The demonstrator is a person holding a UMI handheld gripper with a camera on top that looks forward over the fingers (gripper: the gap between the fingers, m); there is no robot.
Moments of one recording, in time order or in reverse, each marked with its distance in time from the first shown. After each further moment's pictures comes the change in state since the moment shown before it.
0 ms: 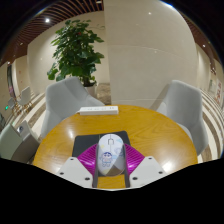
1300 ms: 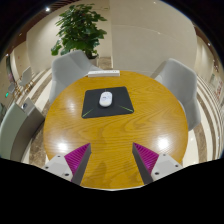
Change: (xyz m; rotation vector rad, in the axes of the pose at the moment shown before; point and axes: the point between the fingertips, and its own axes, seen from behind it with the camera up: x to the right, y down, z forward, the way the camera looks) arm -0.017 0.148 -0.168 -0.291 0.013 -0.032
